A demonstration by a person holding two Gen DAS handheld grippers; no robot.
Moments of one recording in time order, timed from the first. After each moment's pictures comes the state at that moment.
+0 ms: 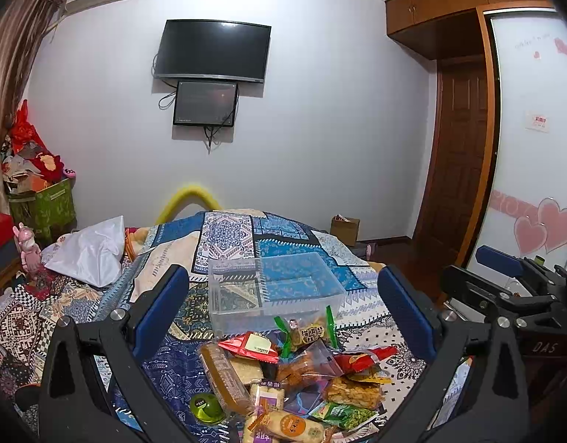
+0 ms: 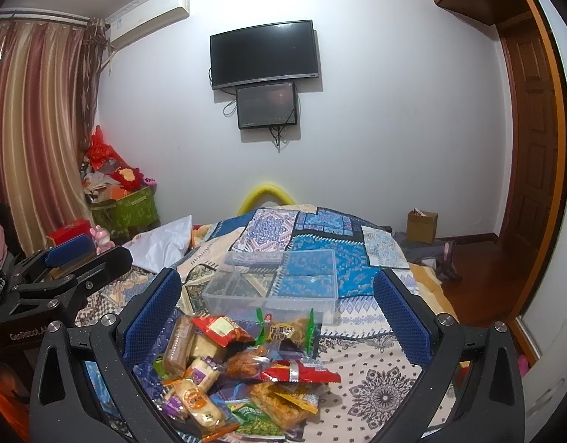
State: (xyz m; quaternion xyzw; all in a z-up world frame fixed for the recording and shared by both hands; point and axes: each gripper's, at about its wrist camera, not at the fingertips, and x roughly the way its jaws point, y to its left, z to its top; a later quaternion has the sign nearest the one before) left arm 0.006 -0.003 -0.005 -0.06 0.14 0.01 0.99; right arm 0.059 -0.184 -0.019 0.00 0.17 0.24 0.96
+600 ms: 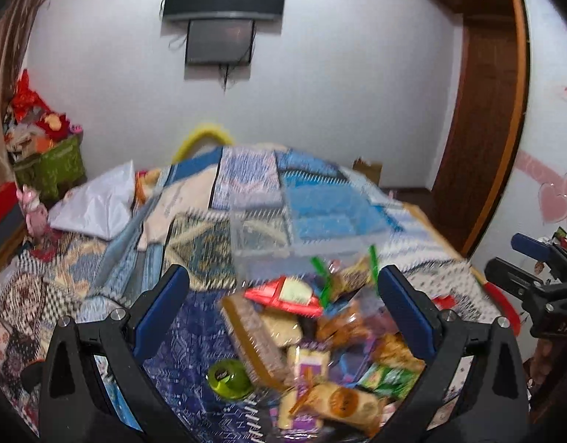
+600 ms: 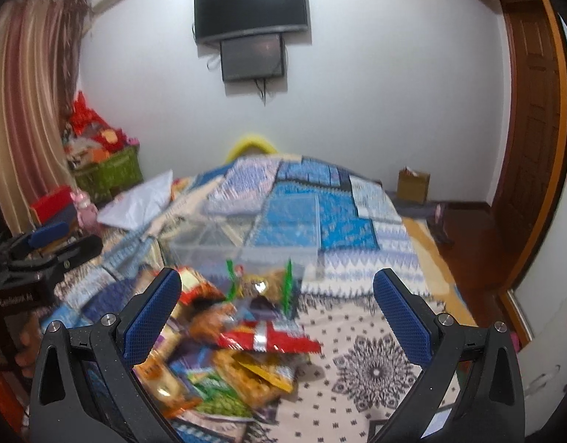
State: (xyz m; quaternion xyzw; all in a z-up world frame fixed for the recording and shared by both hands) left arm 0.060 0.030 -0.082 -0.06 0.27 0.04 0.96; right arm 0.097 -0.190 -0.079 -0.03 0.26 0.21 0.94
